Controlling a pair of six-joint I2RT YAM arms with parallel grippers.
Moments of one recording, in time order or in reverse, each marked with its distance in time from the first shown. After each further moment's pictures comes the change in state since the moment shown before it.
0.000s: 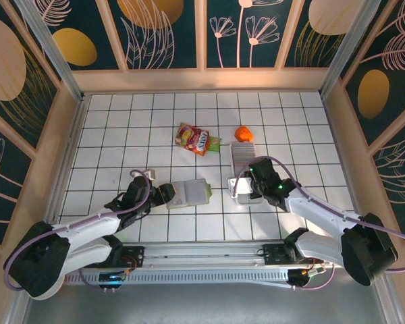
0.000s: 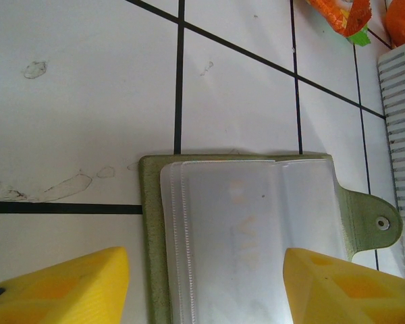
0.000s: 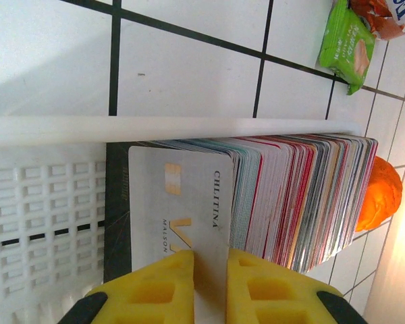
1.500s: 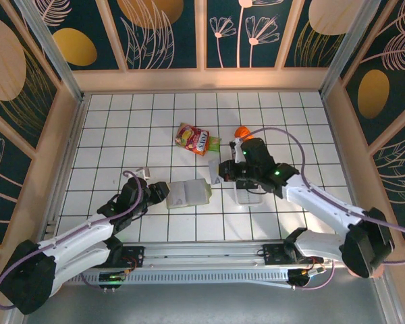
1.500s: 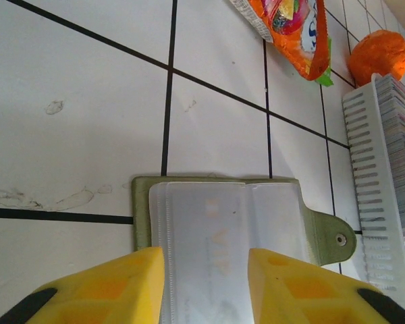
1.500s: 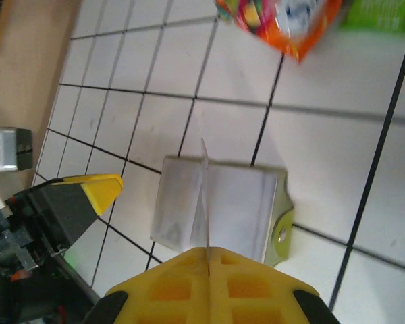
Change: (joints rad) left arm 0.002 -0.169 0.003 -0.098 -0.046 -0.043; right arm 0.076 0.081 0.256 -0.009 -0.433 1.921
